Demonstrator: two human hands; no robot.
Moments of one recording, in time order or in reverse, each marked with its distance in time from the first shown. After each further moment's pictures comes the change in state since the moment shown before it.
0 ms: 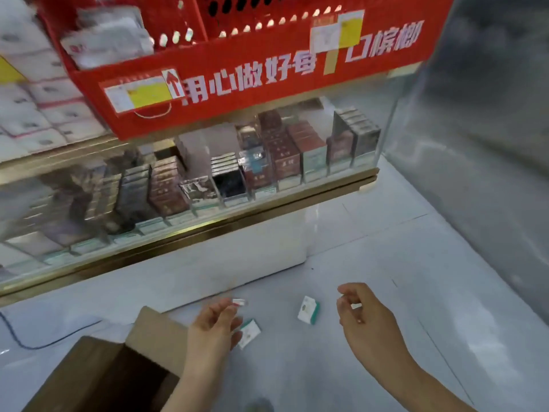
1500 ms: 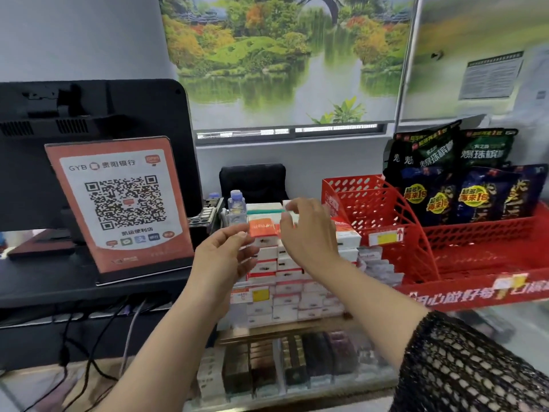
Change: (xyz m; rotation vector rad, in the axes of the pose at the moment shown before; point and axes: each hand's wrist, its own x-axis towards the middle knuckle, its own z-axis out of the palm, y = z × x) left_hand -0.004 0.439 -0.294 -0.322 -0.222 0.567; right_hand -0.019 -0.584 0.163 -0.217 0.365 -0.833
